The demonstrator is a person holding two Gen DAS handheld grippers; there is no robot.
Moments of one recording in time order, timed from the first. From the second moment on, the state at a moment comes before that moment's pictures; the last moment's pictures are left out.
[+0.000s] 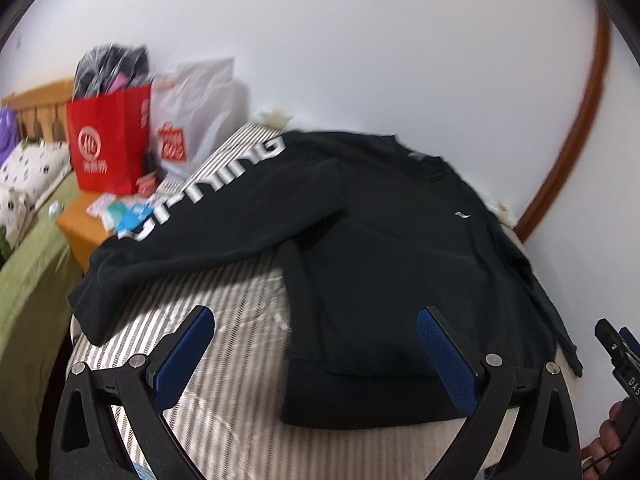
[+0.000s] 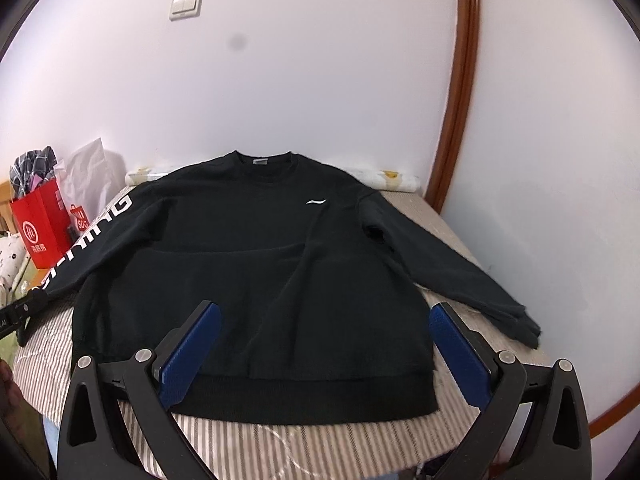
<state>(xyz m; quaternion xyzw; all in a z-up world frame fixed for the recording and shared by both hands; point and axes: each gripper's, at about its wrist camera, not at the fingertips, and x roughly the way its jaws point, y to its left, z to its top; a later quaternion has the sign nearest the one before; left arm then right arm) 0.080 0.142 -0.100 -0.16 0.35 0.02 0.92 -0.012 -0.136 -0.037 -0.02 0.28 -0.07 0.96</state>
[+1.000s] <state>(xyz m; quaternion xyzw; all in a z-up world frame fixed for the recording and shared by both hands) 0.167 0.233 -0.152 -0.21 0.36 0.17 0.89 0.116 -0.132 -0.117 -0.06 0.36 -0.02 0.93</state>
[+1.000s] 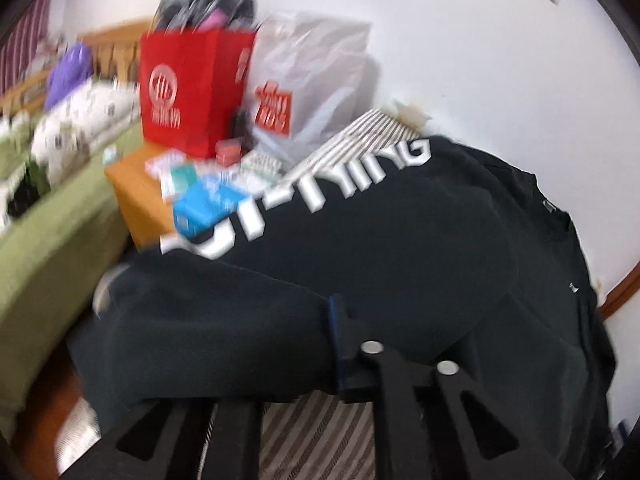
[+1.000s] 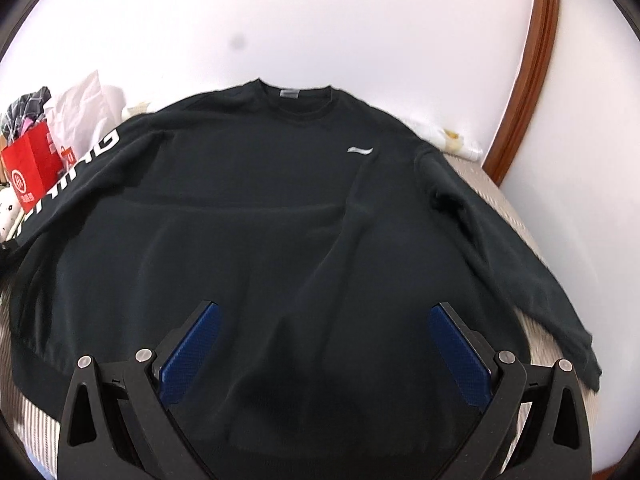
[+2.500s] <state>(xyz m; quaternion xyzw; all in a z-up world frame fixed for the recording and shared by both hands) 0.278 0.031 -0.119 0.01 0.32 -0.10 0.94 0.234 -0.197 -0.162 0.04 0.37 0.04 0.93</state>
